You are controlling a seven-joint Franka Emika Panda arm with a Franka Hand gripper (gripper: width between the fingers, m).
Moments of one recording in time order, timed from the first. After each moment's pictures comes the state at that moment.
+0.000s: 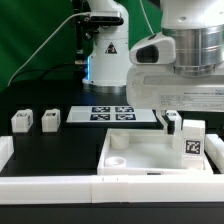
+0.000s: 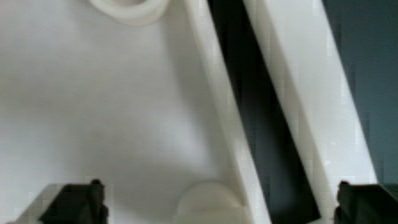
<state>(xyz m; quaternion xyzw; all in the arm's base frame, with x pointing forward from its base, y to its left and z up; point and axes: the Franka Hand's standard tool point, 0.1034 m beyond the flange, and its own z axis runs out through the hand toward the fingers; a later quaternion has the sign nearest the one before) 0.593 0.098 0.062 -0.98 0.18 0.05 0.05</state>
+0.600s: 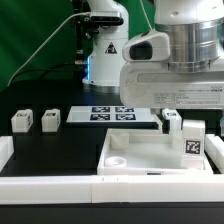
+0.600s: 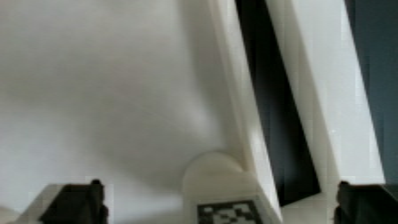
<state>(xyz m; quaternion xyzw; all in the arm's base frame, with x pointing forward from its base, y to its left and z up) 0.603 0.091 0.069 -0.98 0.17 0.05 0.05</state>
